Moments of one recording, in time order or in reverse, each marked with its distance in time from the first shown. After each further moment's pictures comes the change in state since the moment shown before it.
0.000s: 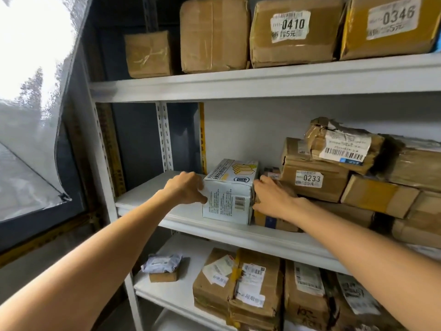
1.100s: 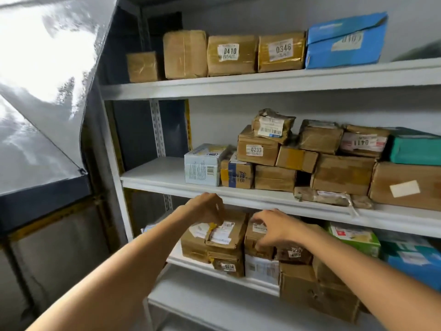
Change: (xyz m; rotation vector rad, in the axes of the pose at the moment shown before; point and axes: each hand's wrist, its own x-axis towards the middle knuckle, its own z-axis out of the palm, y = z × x) left_hand -0.190 0.156 0.048 0.001 -0.212 0.102; right_hand -0.259 0.027 -0.007 0.238 -0.311 0.005
